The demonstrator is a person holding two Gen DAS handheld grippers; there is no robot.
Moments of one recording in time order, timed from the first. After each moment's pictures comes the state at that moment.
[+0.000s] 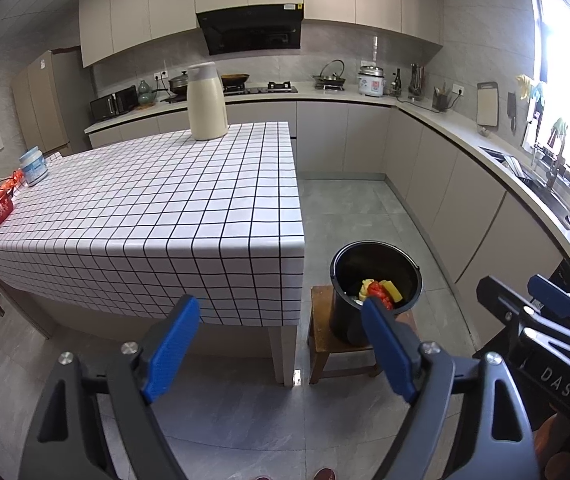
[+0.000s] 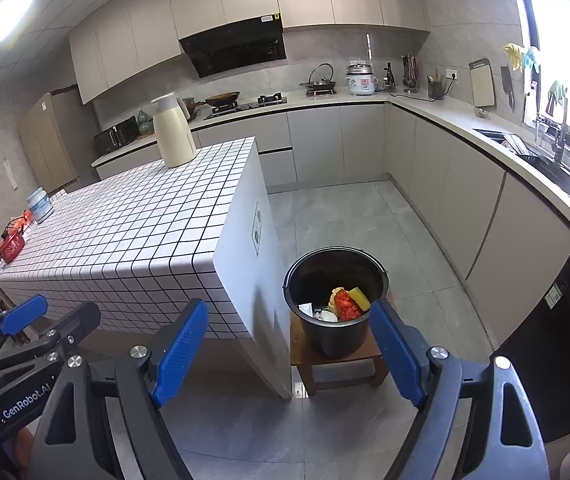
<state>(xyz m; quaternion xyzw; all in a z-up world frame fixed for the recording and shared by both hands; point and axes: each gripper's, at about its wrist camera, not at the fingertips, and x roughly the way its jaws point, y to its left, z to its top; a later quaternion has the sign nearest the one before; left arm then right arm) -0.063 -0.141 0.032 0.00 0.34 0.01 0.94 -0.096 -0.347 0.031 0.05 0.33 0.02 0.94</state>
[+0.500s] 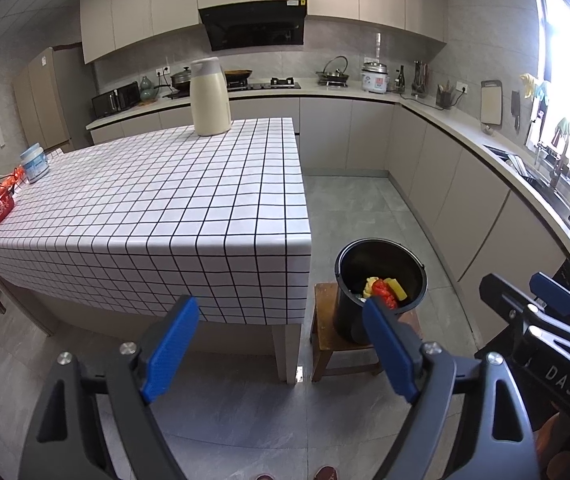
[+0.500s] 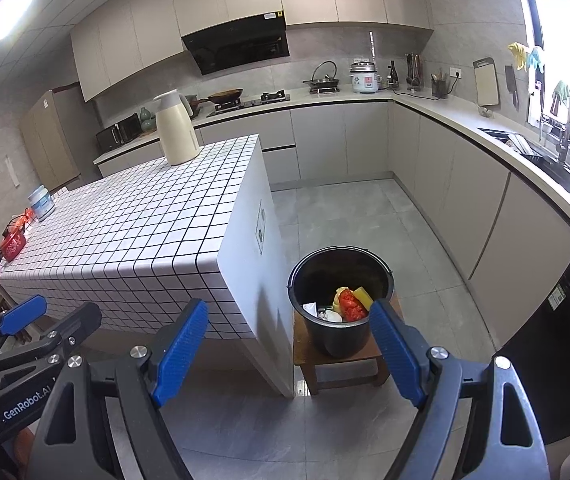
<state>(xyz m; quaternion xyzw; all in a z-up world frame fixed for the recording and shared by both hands) -0.056 -0.132 0.029 0.00 0.36 0.02 0.93 -0.088 -0.341 0.029 0.05 0.33 0.03 0.94</state>
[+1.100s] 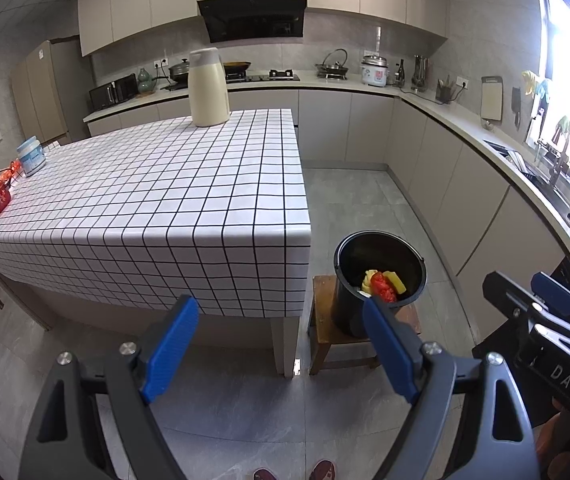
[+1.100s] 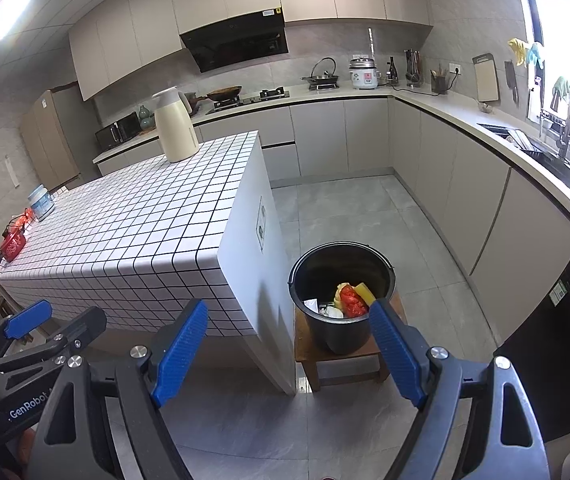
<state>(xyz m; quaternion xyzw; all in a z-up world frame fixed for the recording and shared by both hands) -0.053 -0.132 0.026 0.00 0.37 0.01 0.93 -0.087 -0.342 0.025 0.06 0.34 0.03 0.94</state>
